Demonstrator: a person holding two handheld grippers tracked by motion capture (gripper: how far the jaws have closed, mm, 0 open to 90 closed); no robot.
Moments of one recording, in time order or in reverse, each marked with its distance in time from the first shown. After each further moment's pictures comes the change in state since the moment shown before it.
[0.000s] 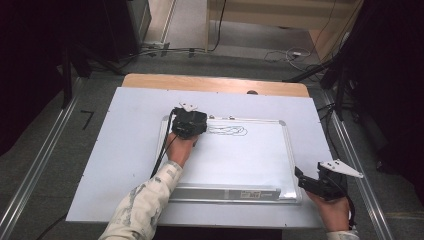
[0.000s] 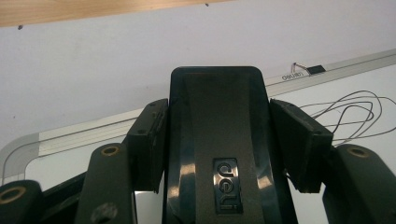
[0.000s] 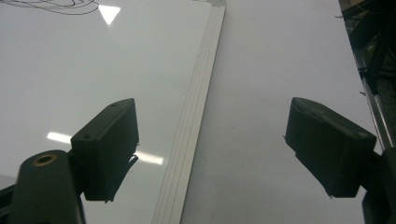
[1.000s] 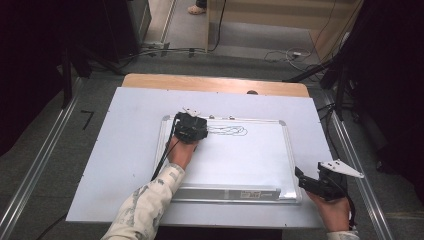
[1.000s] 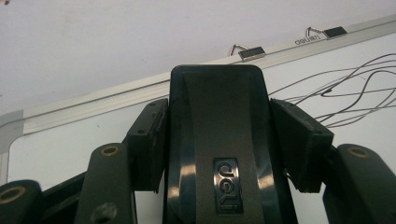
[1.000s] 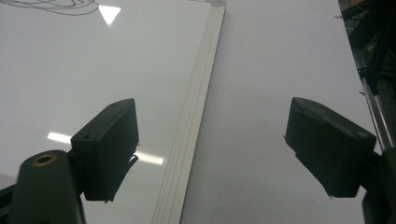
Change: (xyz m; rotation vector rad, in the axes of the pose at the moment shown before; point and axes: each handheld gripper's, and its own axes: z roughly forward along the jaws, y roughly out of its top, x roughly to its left) left arm -0.006 -0.015 0.009 0.067 0.035 0.041; right arm 0.000 0.000 -0.001 -0.001 0.003 0.001
